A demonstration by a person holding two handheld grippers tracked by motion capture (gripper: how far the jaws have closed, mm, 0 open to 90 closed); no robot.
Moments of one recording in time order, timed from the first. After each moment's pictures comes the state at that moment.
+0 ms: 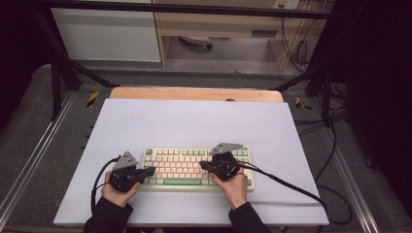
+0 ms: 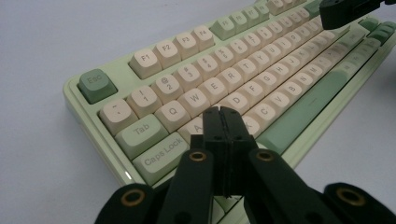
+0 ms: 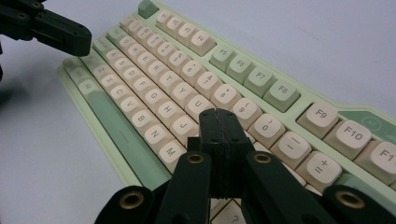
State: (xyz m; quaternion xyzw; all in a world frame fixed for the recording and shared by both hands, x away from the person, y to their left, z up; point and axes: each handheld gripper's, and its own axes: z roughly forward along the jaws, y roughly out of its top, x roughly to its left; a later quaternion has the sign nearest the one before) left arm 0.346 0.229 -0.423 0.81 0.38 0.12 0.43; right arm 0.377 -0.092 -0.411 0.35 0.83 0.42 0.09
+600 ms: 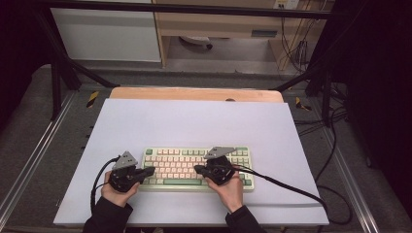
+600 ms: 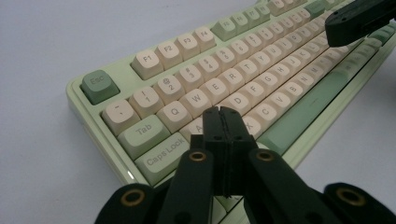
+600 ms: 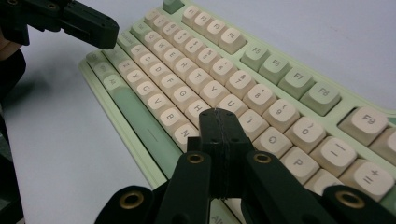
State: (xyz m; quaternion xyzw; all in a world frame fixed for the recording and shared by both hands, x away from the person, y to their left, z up) left arm 0.345 0.230 -0.423 0.81 0.38 0.13 0.44; right arm 0.367 -0.077 -0.414 0.33 0.84 0.43 0.08
